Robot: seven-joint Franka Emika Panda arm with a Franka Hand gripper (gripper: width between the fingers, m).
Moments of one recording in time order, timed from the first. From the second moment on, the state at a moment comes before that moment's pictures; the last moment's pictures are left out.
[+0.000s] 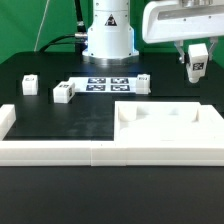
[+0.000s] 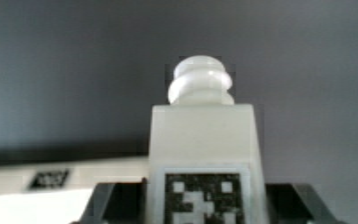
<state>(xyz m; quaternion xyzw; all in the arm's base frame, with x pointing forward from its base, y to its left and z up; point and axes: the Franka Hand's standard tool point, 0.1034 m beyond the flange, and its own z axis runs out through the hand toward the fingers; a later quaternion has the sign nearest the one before) 0.466 0.145 0.096 -1.00 0.02 -0.07 0.05</state>
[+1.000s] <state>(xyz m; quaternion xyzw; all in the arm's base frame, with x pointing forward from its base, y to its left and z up) 0.524 0.128 0.114 -0.99 -0.06 -0.15 0.05</state>
